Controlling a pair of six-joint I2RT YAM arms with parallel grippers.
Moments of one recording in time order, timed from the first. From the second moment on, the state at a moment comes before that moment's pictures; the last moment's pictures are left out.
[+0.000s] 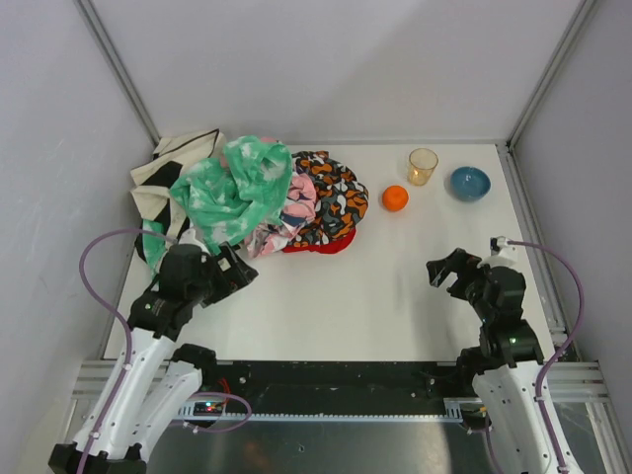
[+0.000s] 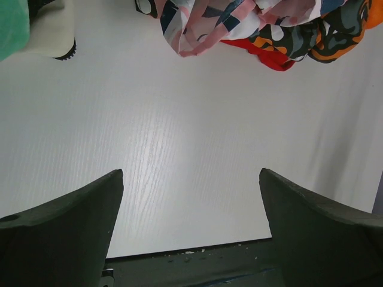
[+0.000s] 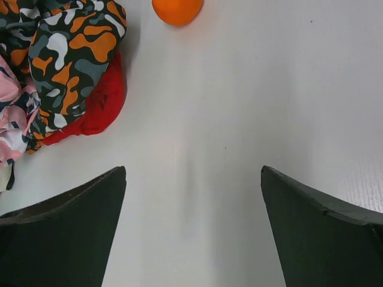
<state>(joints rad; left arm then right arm) -0.25 0.62 0.66 -0.78 0.07 -0.72 0.11 0.36 0.39 -0.41 -0.07 0.51</state>
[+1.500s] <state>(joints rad) -0.67 2.16 1.88 -0.79 -0.48 -0.38 0.11 0.52 0.39 -0.36 -0.17 0.47</state>
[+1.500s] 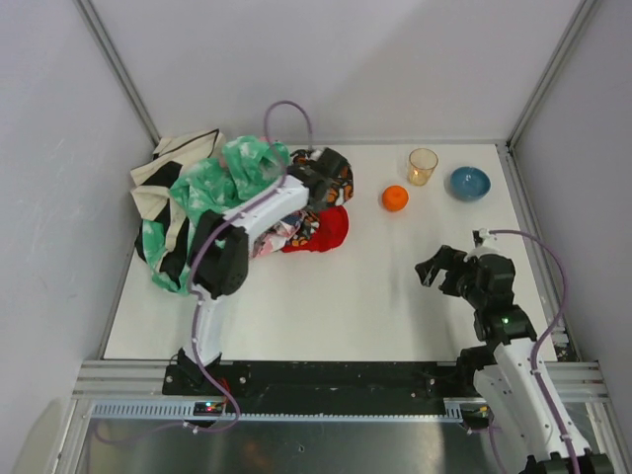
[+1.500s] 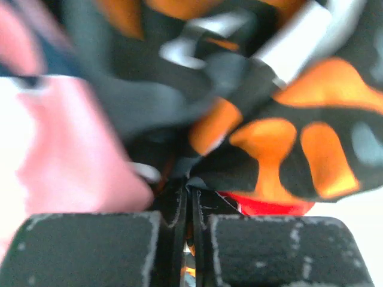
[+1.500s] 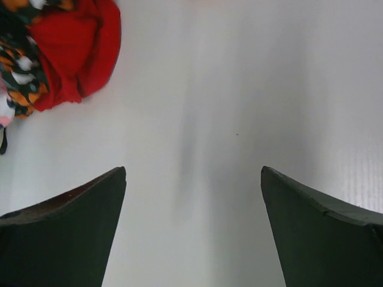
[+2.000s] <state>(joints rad) -0.15 1.69 1.52 -0.75 -0.32 -0.47 0.57 1.54 0.88 0.19 -0.18 0.44</state>
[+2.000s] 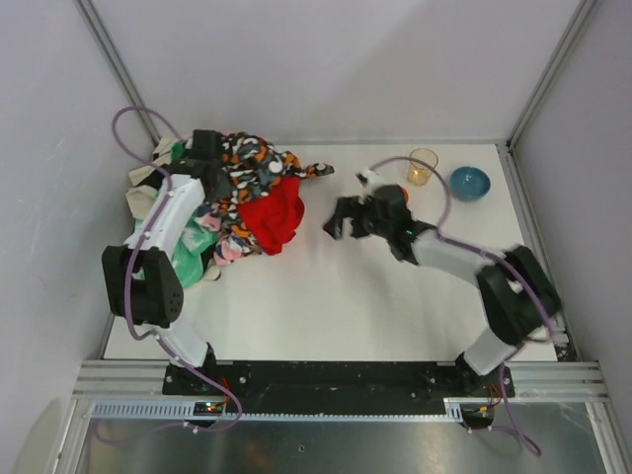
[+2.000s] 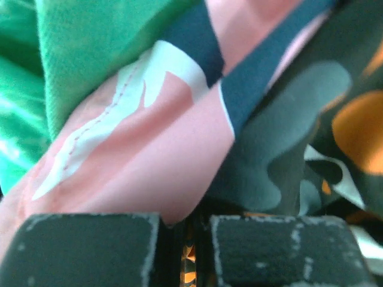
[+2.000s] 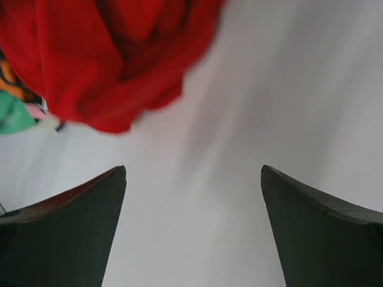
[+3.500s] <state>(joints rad) -0.05 1.06 1.12 -0.67 0.05 -0.62 0.73 1.39 1.60 -0.32 0.05 0.31</state>
